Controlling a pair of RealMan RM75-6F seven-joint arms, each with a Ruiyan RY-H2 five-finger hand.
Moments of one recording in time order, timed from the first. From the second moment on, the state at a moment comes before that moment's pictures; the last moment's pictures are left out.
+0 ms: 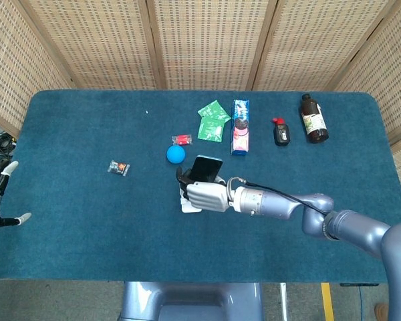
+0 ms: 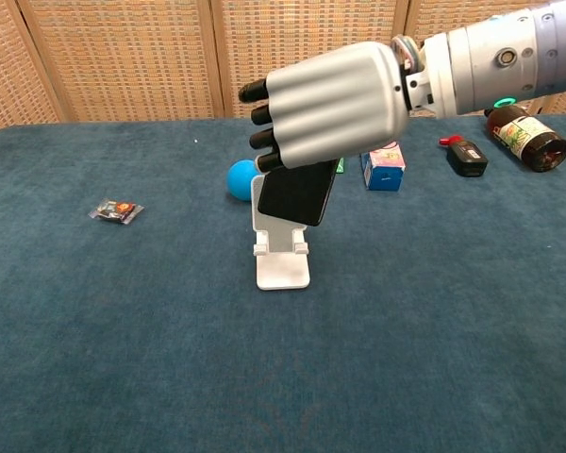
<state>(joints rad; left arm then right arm) -0.23 -0.97 -0.11 -1.72 1.24 1.24 0.03 1.20 -1.34 0.06 -1.24 -2.13 0.84 -0.63</state>
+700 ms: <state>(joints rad) -0.24 -0.97 -0.11 -1.72 1.22 1.22 0.03 1.26 -1.39 0.05 -1.31 -2.09 0.63 -0.87</state>
